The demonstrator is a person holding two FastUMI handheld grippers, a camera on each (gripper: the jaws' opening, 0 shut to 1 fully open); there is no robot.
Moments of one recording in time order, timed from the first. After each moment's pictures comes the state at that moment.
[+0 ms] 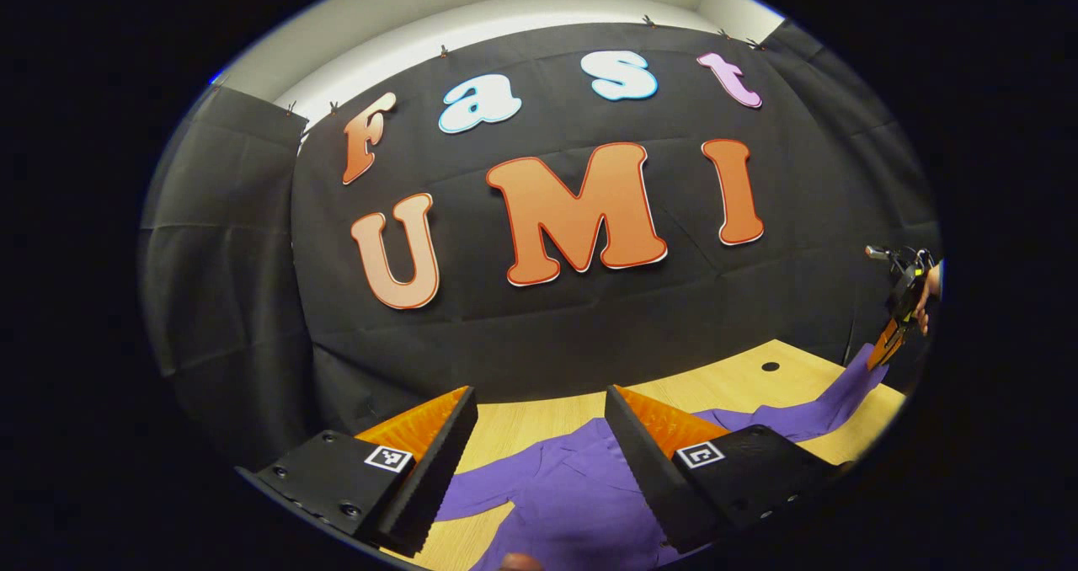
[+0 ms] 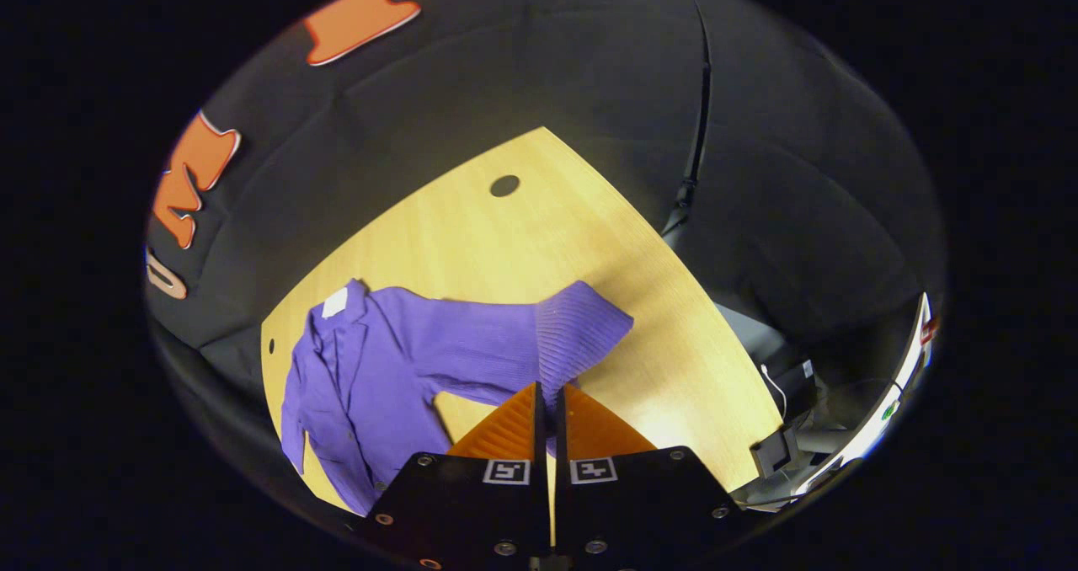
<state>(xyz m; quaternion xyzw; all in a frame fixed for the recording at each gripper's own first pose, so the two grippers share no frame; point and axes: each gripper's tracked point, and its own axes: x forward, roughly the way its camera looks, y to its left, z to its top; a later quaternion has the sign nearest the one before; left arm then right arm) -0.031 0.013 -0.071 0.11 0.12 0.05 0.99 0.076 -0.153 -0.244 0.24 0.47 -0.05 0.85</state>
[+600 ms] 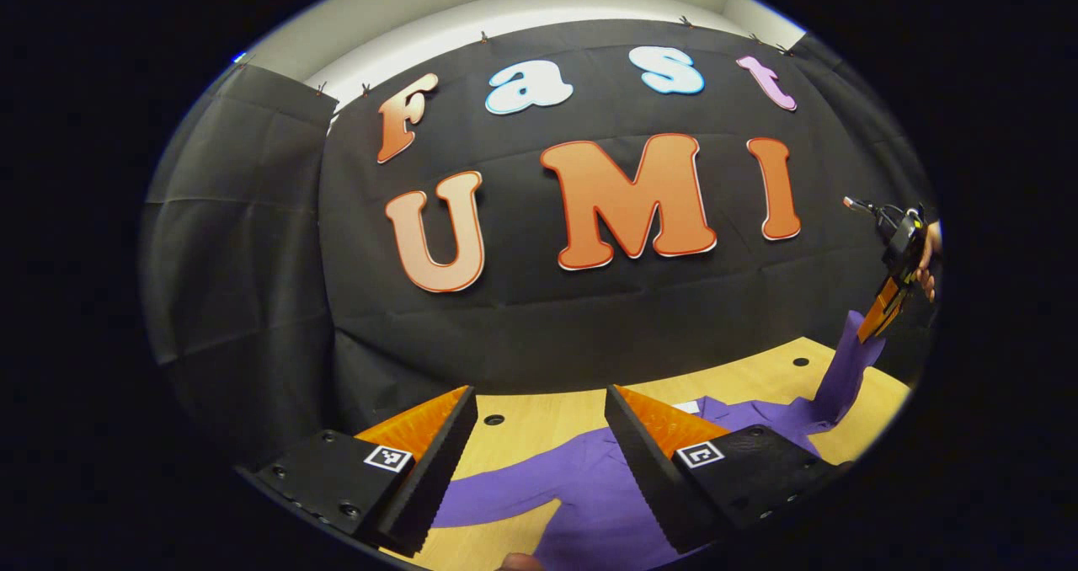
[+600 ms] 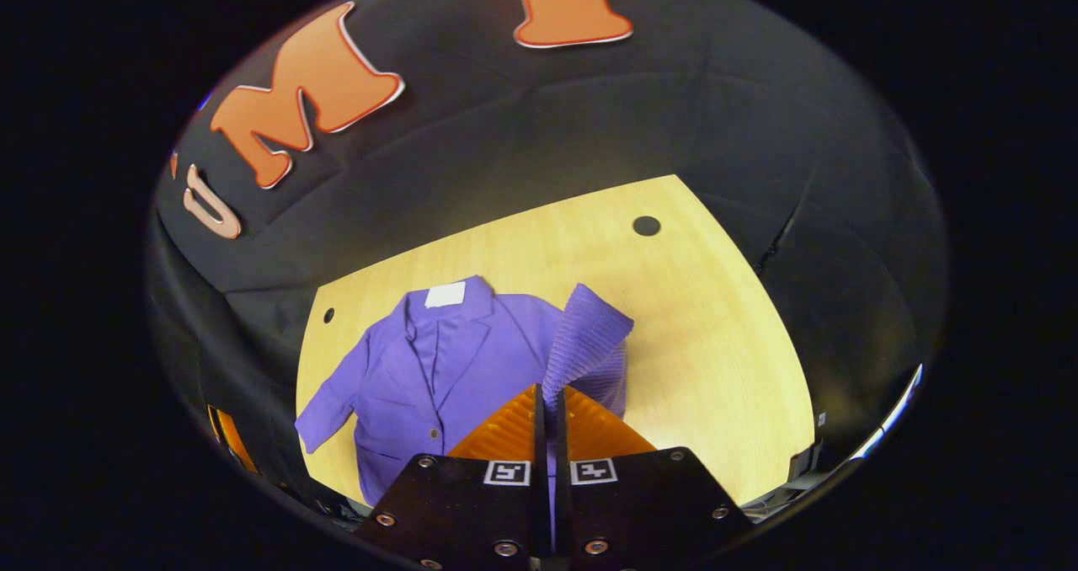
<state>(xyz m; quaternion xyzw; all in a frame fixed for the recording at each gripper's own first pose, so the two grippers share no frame) -0.033 0.115 -0.087 0.09 0.13 0.09 0.98 0.116 -0.002 -0.145 0.17 0.43 0.05 0.89</state>
